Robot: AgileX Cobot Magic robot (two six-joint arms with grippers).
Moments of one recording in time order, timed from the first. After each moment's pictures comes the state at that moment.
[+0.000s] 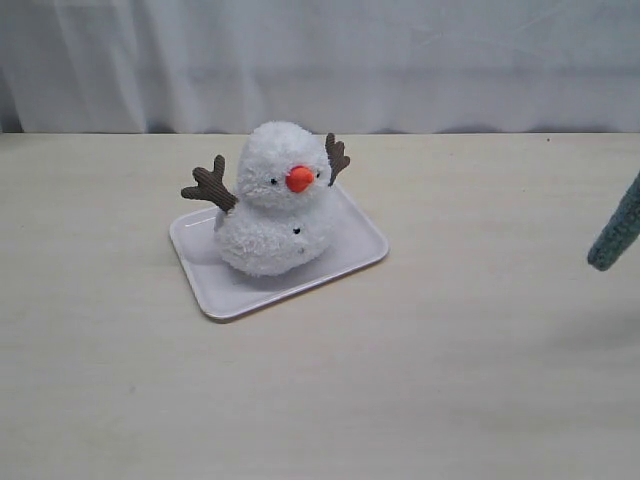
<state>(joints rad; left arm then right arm) -0.02 0.00 0.00 0.04 0.36 0.05 -0.03 1.16 -1.00 1.56 -0.40 -1.95</state>
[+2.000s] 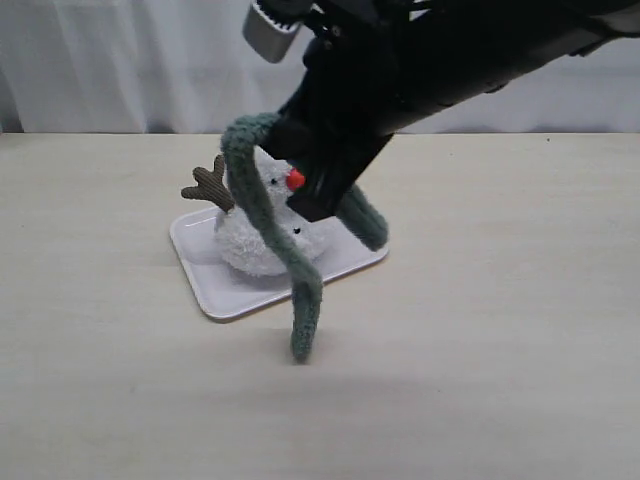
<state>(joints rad) -0.02 0.00 0.00 0.04 0.36 0.05 0.65 1.51 -1.35 0.39 0.71 -0.89</state>
